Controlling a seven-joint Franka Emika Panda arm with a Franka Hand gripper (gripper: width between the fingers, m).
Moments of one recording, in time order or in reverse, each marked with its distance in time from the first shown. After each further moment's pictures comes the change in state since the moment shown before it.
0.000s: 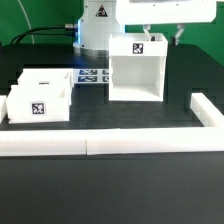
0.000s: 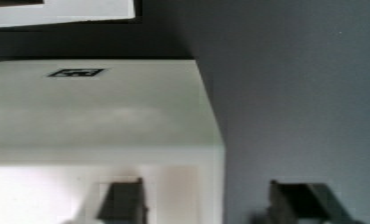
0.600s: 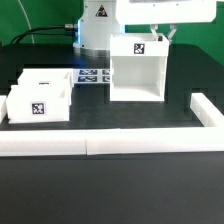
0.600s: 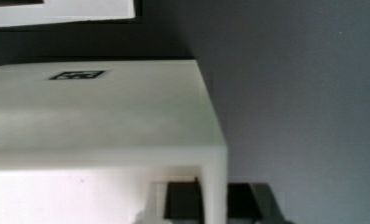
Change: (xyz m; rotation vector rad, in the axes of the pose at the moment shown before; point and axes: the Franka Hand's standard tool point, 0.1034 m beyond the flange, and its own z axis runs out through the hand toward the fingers) arm 0.000 0.000 0.000 0.000 0.000 0.000
